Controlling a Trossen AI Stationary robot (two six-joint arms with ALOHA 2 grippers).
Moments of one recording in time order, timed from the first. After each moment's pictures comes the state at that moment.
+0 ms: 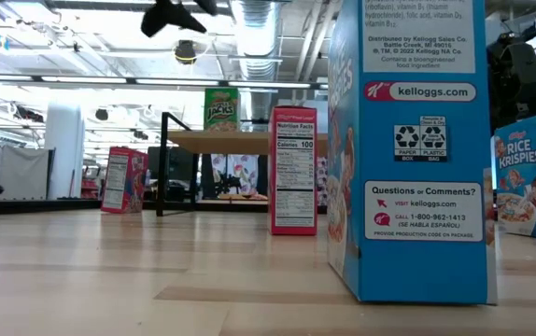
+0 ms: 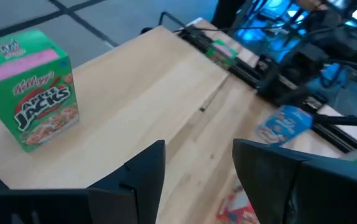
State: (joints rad) left arm 0.33 1.10 1.28 -0.61 -0.08 -0.41; right arm 0.06 0.20 0.00 0.07 0.39 0.23
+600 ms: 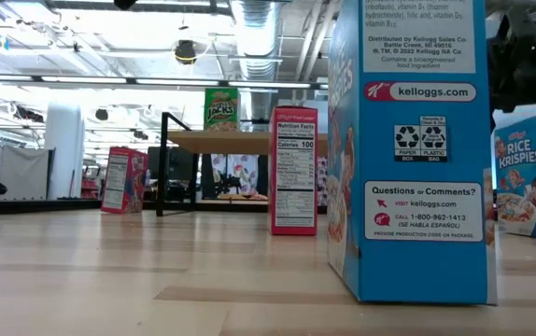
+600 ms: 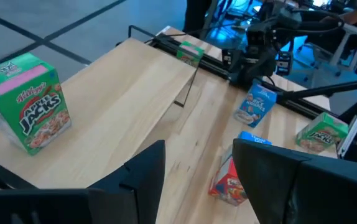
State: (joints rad) left arm 0.23 0.93 1.28 -0.71 -0.09 -0.30; right arm 0.06 0.20 0.01 0.22 0.37 0.50
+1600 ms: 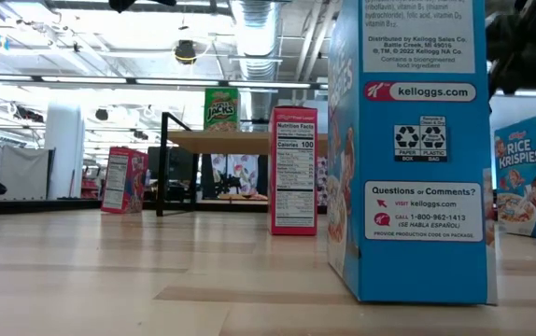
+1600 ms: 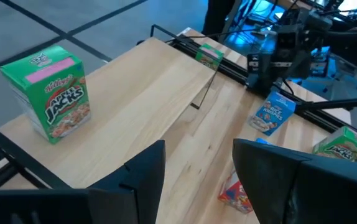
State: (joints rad) left arm 0.23 0.94 1.28 -0.73 -0.17 -0.35; right arm 0.06 0.20 0.03 0.34 0.23 0.56
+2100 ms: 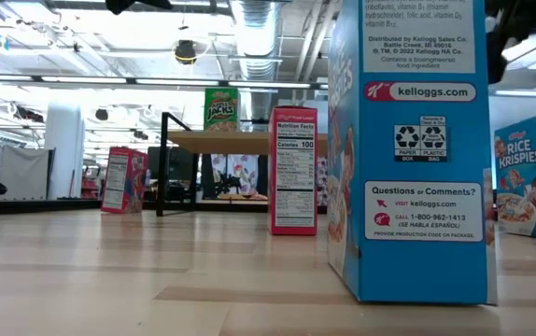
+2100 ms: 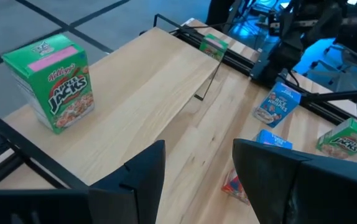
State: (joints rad) left arm 0.23 0.94 1.28 -0.77 -0.17 -0.35; right arm 0.06 0.31 0.51 -0.32 0.26 0.69
